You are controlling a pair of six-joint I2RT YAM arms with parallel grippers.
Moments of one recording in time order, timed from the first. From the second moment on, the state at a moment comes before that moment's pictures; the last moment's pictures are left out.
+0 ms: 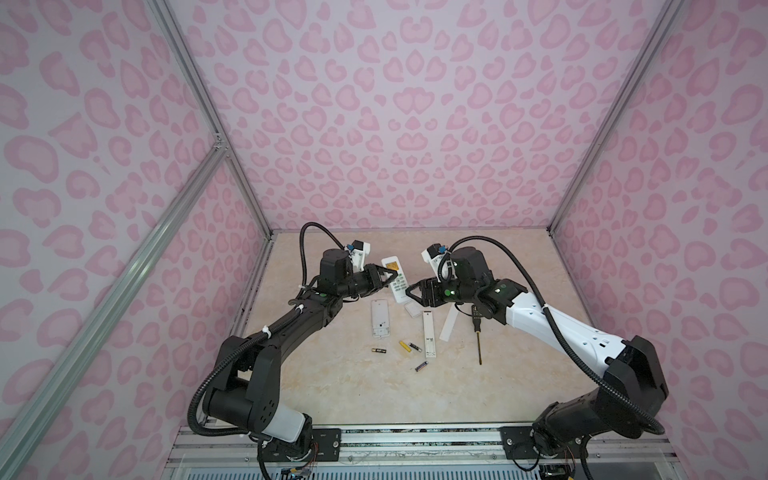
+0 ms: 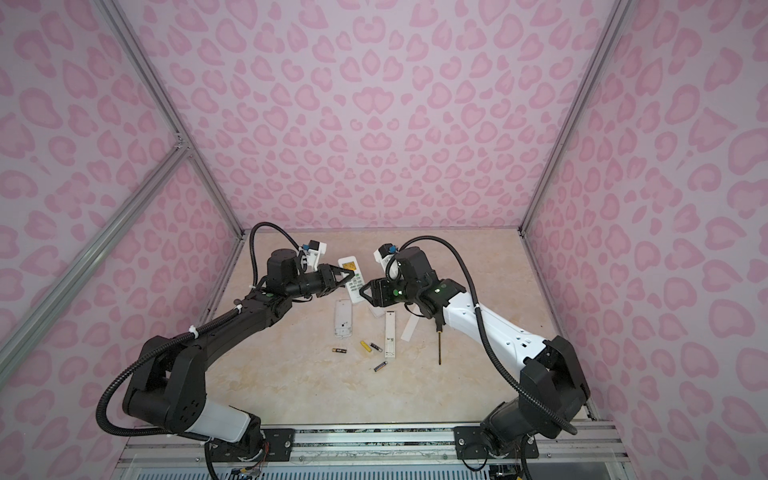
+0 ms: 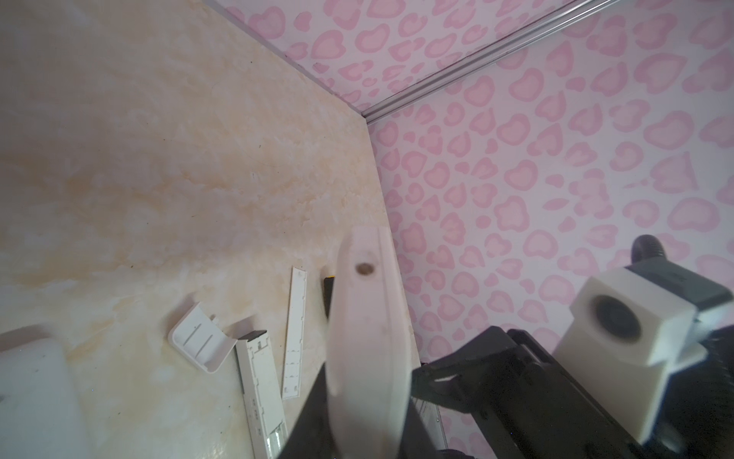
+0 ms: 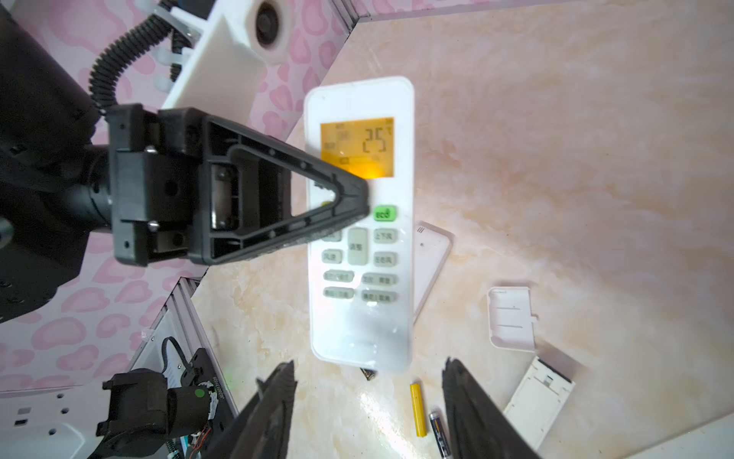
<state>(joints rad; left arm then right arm) -0.32 1.50 0.93 0.19 0.74 -0.85 0.62 1.48 1.16 -0.30 -0.39 0.43</state>
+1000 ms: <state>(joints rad) -0.31 1.37 0.96 0.20 0.97 -0.76 0.59 1.45 1.01 0.16 -0.80 0.67</state>
